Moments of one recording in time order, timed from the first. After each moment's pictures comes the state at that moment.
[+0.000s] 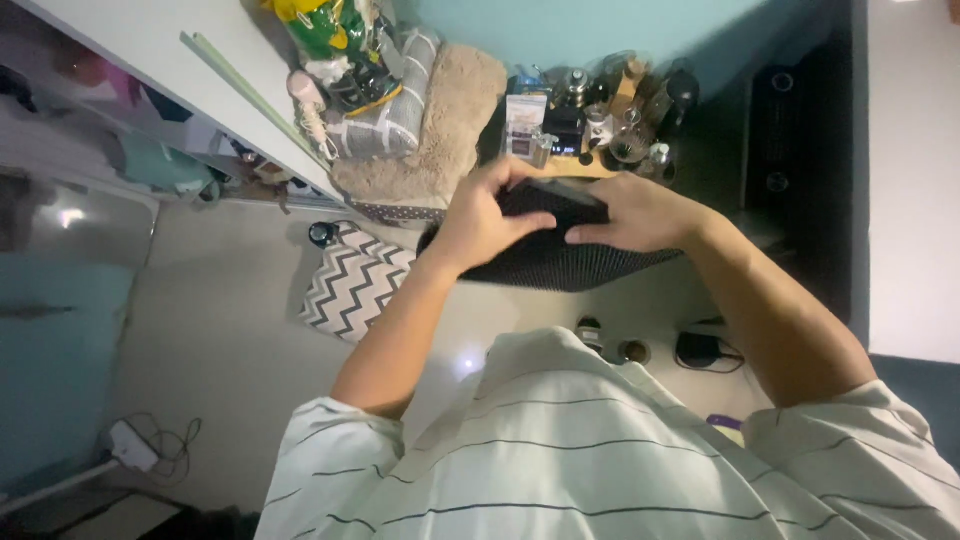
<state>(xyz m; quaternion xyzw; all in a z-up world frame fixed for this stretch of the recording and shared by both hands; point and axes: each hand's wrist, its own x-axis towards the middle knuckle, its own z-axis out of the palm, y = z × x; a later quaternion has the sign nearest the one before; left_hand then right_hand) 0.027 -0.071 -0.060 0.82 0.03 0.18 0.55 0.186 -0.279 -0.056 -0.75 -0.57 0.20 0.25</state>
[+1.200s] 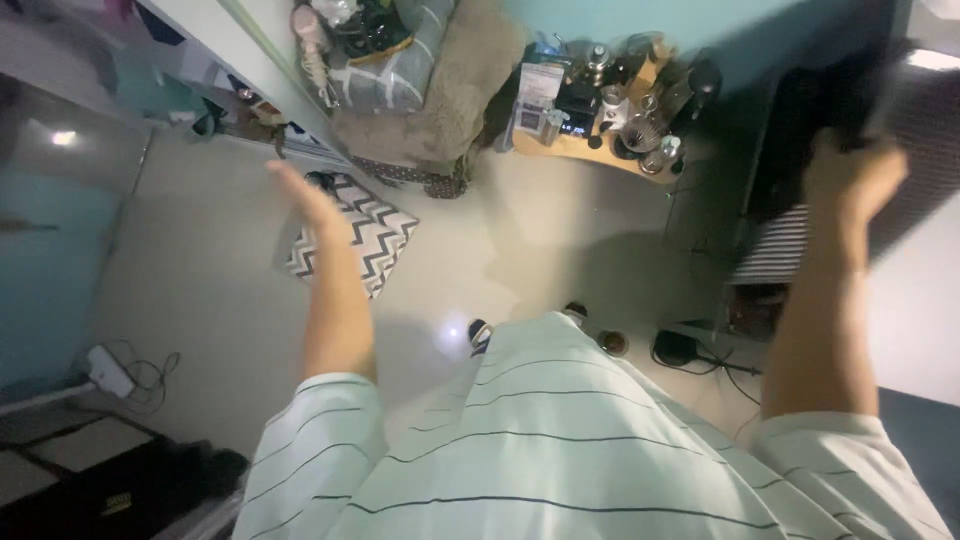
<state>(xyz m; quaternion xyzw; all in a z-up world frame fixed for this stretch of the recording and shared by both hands) -0.060 0.096 -0.272 0.45 0.54 0.40 0.58 0.365 -0.472 -0.201 -0.93 -0.10 -0.12 0.33</state>
